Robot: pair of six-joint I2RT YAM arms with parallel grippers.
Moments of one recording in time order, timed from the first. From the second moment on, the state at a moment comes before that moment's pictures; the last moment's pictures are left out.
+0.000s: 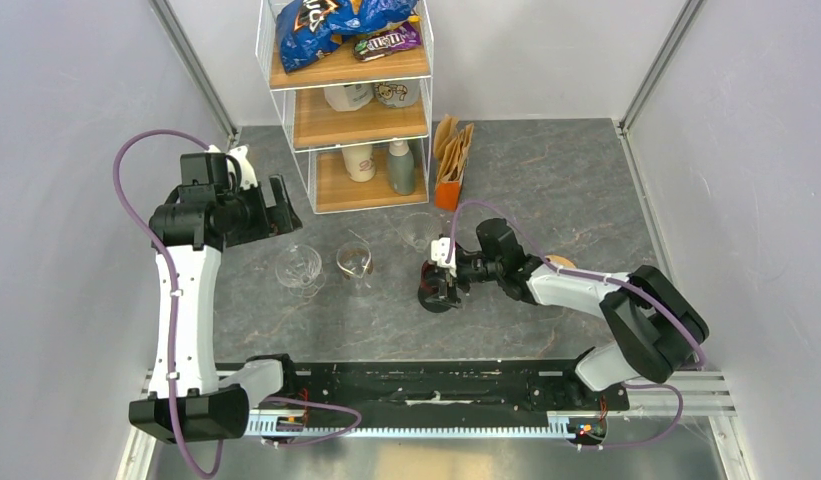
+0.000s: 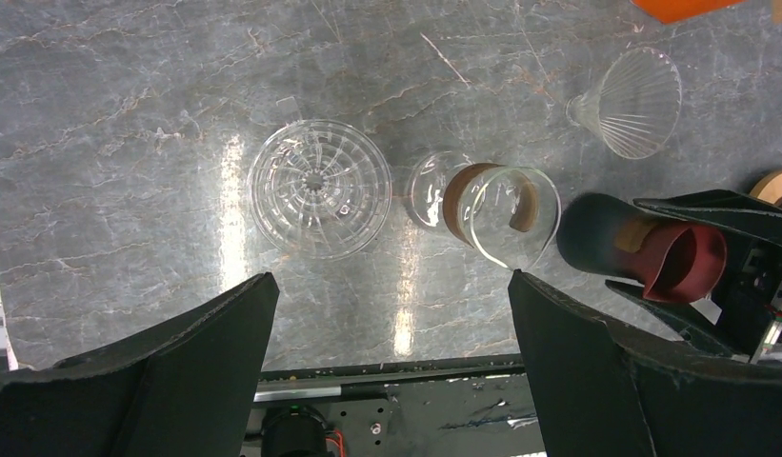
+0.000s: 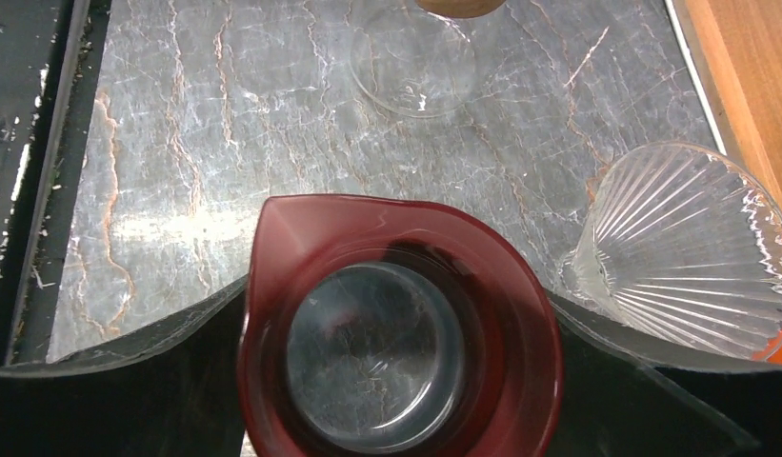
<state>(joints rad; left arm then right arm) 0.08 1.13 1.42 -1.18 0.20 -0.16 0.66 1.48 0.64 0.29 -0.74 -0.59</state>
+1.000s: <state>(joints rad) 0.08 1.11 1.44 -1.17 0.38 0.04 0.00 1.26 1.40 -0.81 -0.72 -0.48</state>
